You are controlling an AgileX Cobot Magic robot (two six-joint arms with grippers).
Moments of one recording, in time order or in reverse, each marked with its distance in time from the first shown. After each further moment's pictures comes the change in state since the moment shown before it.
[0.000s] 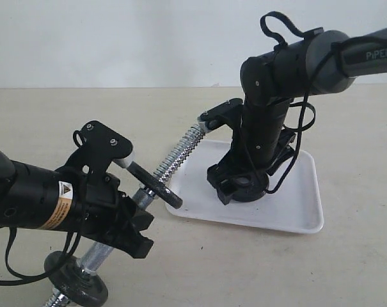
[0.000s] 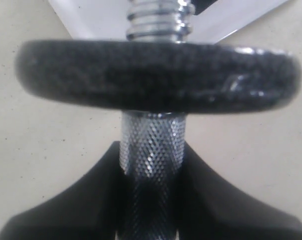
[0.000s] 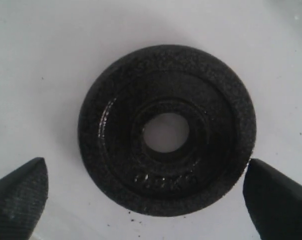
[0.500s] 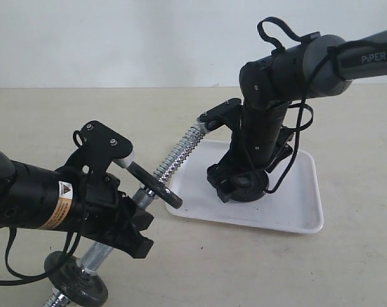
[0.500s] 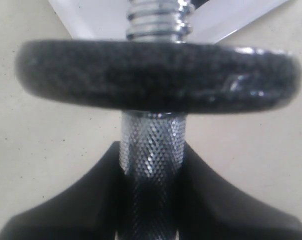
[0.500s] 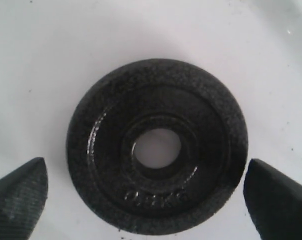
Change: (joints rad) left arm 0.000 0.000 0.000 0.000 0.000 0.000; right arm 0.000 0.010 0.000 -0.024 -0.041 0.000
